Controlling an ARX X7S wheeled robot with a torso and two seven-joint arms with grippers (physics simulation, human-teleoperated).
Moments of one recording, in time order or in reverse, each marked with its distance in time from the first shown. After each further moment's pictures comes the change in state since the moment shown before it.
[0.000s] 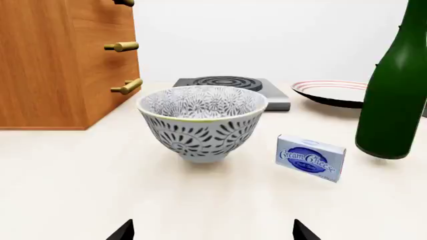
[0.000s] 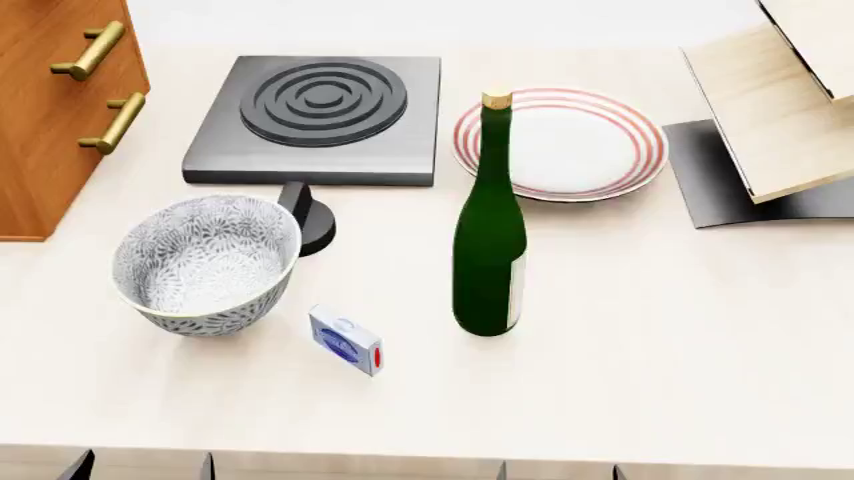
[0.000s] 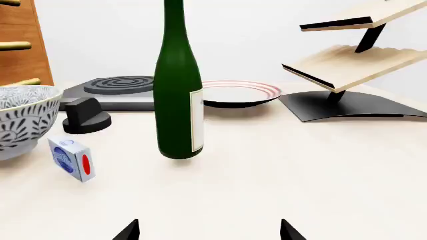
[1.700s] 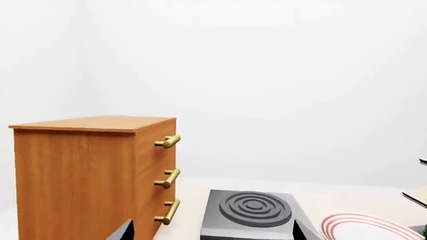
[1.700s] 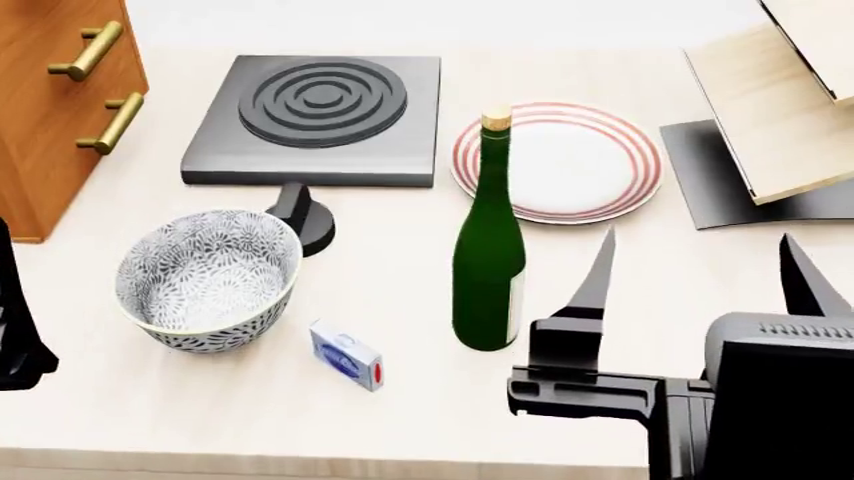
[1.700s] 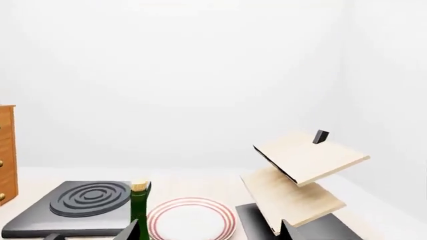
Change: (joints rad) left arm -0.304 -0.273 -0.170 0.836 -0.417 -0.871 -0.223; right arm 0.426 0.240 0.104 -1.017 0.413 1.210 0.333
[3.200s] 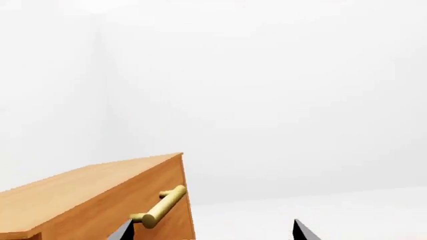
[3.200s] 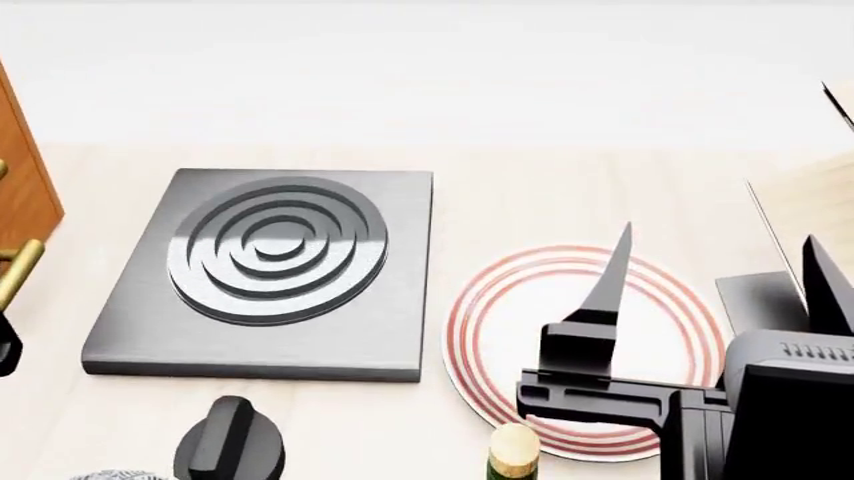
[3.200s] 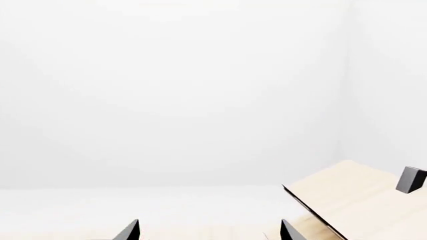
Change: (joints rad) left arm -0.005 -0.143 0.114 -0.029 0.150 0.074 -0.068; right arm -0.028 0.104 -0.007 0.001 0.187 -0.102 0.190
